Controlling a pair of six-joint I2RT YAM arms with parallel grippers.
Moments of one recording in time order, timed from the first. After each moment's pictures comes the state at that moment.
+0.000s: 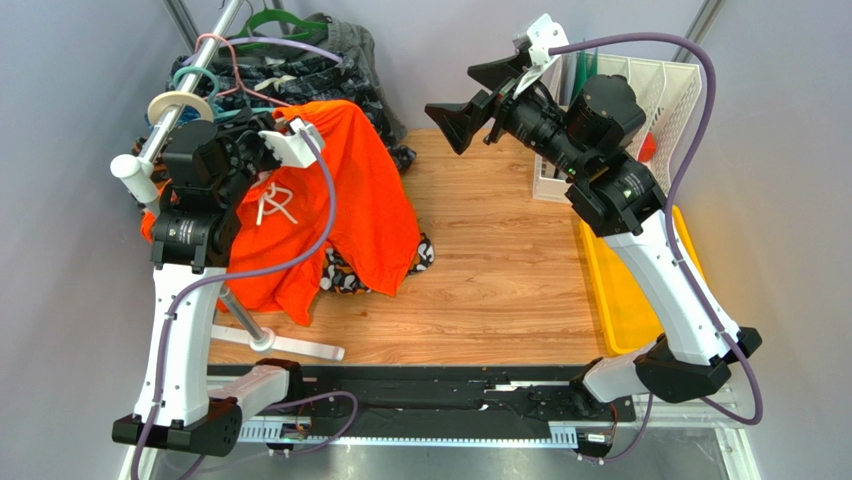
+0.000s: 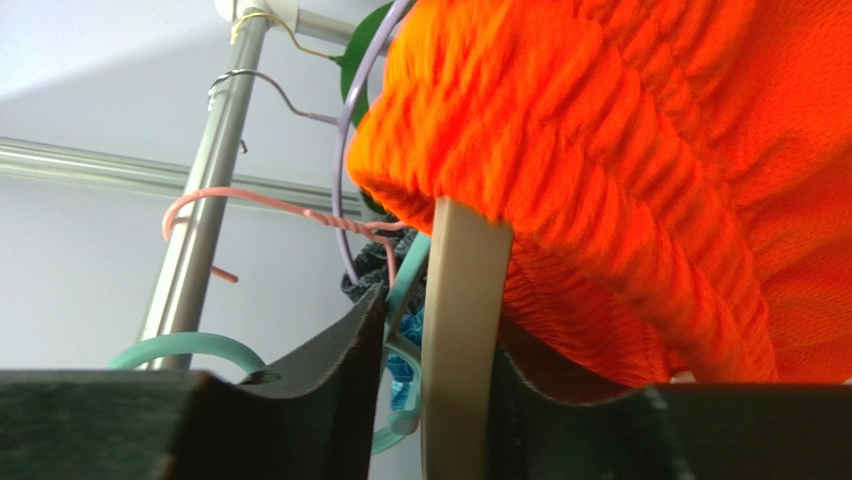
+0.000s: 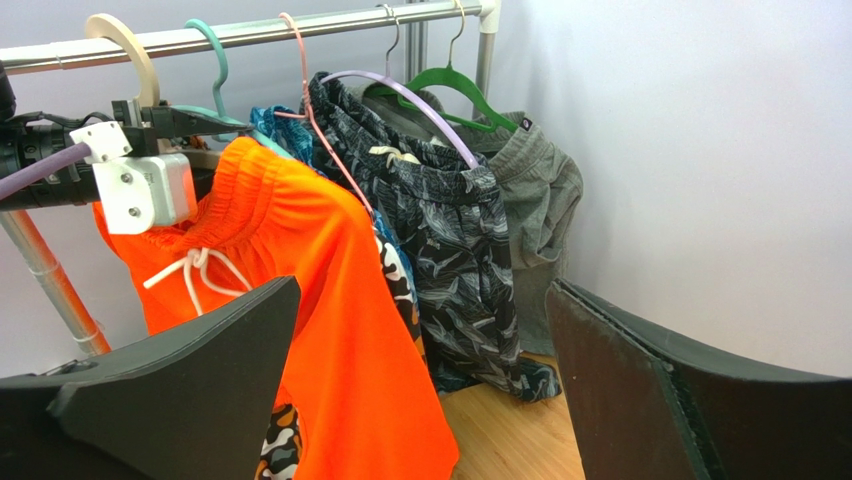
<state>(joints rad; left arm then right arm) -0.11 1.10 1.58 -0.60 0.05 1.21 0.66 1.42 1.96 -0.32 -0.22 0.01</state>
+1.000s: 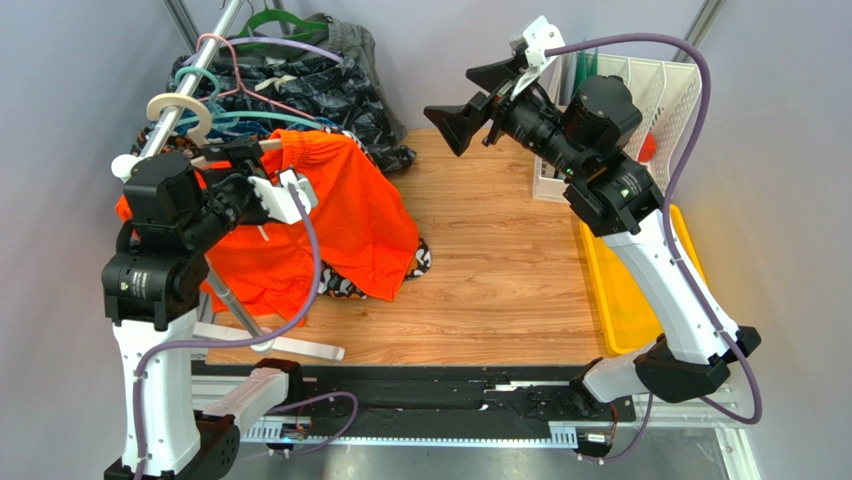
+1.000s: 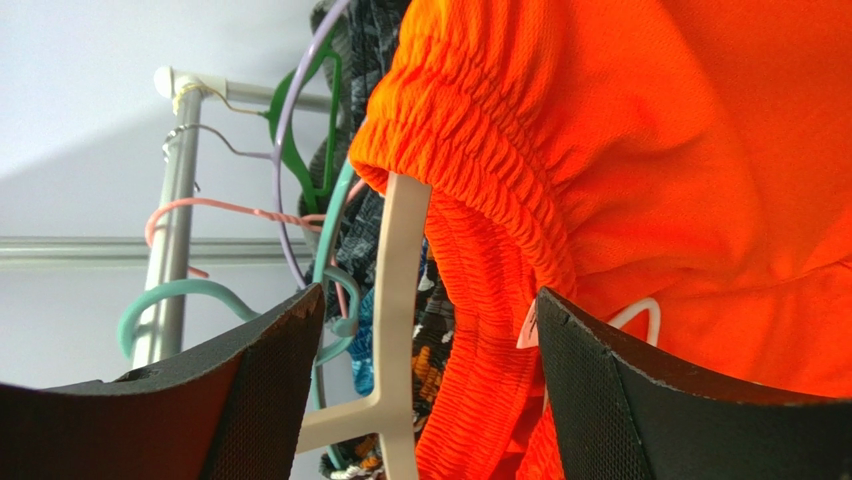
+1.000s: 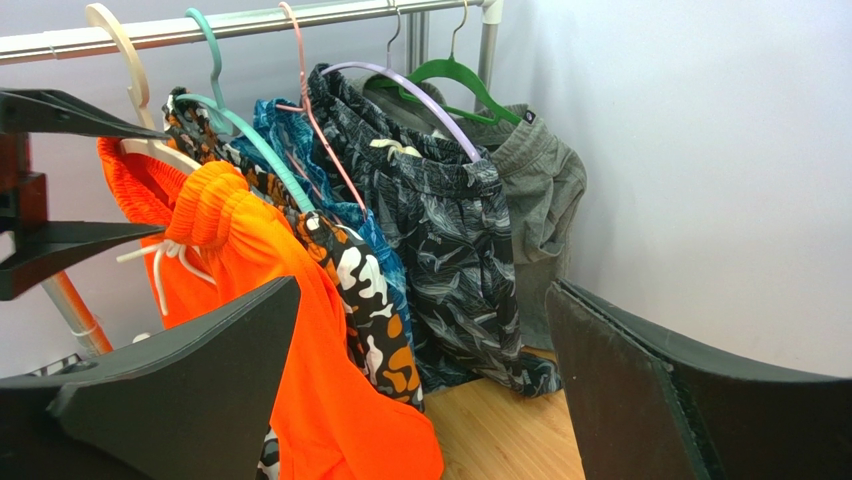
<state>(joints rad) -0.11 0.99 1.74 -1.03 0.24 1.27 0.66 1.42 1.94 -0.32 -0.23 0.01</state>
